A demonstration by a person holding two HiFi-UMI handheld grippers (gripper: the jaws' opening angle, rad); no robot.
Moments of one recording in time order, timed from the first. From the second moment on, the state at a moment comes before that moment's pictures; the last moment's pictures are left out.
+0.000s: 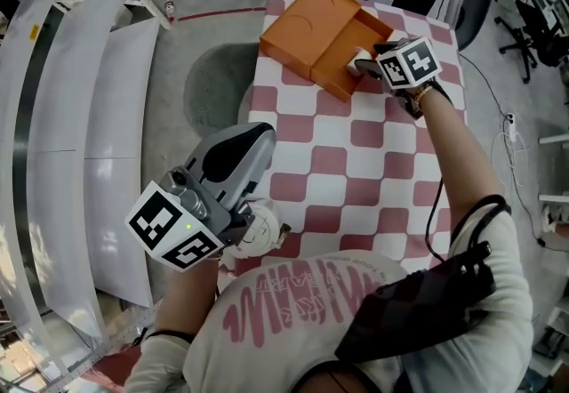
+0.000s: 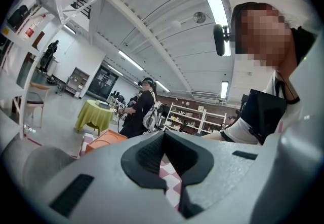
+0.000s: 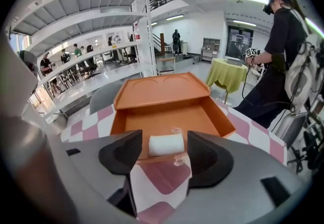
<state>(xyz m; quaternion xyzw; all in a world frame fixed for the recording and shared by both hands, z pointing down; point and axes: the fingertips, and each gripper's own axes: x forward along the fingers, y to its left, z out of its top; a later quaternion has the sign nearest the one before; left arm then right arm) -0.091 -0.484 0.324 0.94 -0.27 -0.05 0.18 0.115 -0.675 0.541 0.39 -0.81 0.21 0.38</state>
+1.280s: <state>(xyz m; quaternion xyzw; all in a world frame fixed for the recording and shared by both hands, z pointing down) -0.106 -0.483 0.316 0.94 -0.27 -0.08 0.18 0.110 -0.672 0.568 0.37 -0.76 0.15 0.51</state>
